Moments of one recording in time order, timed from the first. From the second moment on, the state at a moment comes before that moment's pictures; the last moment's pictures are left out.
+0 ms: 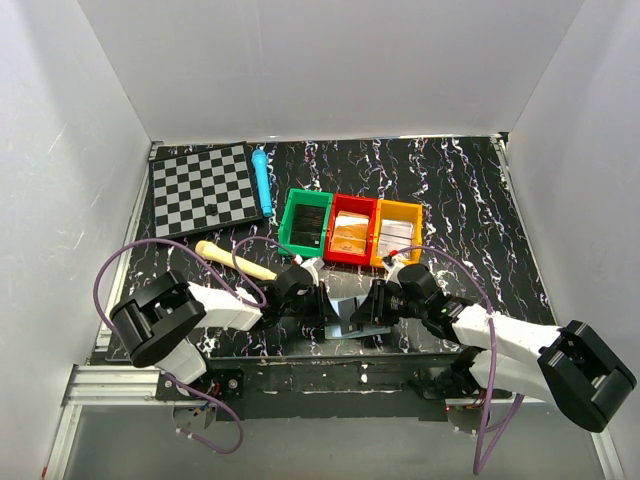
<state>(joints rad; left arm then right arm) -0.95 1.54 0.49 0.34 0.21 -0.97 0.77 1.07 0.28 0.13 -0.37 0.89</state>
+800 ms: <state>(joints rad) -0.93 1.56 0.48 0.40 0.25 -0.98 0.76 1.17 0.29 0.20 -0.42 0.89</state>
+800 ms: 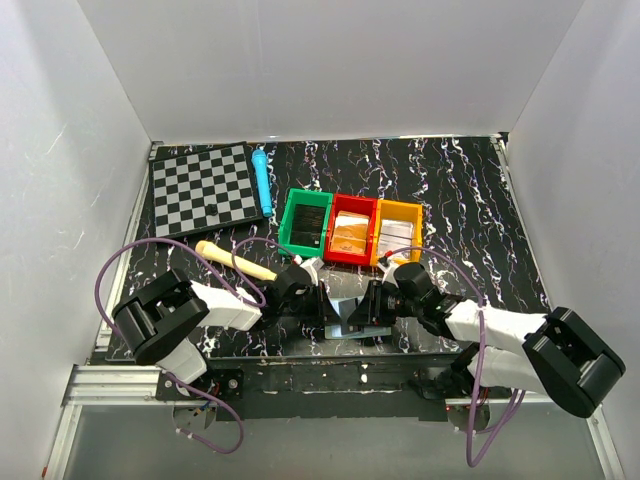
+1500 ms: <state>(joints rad) -0.92 1.57 0.47 0.42 0.25 -0.98 0.75 1.04 0.29 0.12 -0.42 0.89</state>
